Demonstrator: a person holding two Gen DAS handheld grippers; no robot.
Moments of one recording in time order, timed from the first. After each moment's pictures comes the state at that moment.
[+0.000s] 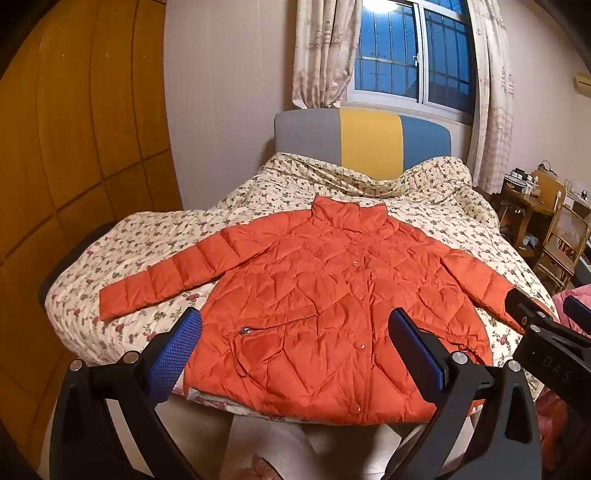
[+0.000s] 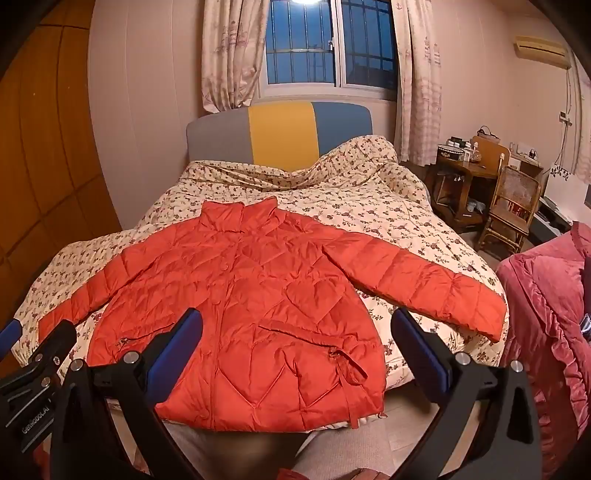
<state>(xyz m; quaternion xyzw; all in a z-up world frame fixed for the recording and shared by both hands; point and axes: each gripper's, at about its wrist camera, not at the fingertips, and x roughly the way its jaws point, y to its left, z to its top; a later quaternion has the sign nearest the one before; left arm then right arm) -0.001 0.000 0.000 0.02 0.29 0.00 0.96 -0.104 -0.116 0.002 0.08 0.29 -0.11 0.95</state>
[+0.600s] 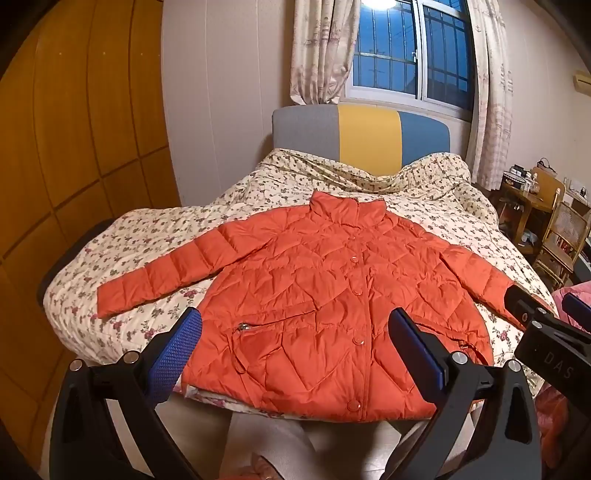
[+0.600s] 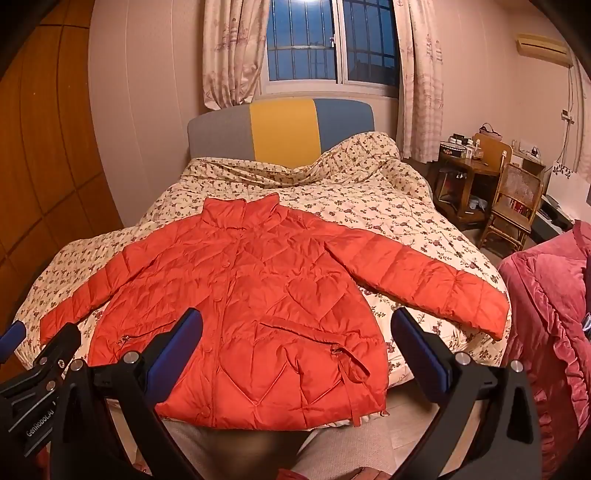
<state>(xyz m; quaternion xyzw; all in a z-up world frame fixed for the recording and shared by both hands) 0.000 -0.004 -0.001 0.02 0.30 -0.01 0.95 -0.104 -0.115 0.000 0.08 0.29 -0.11 0.95</state>
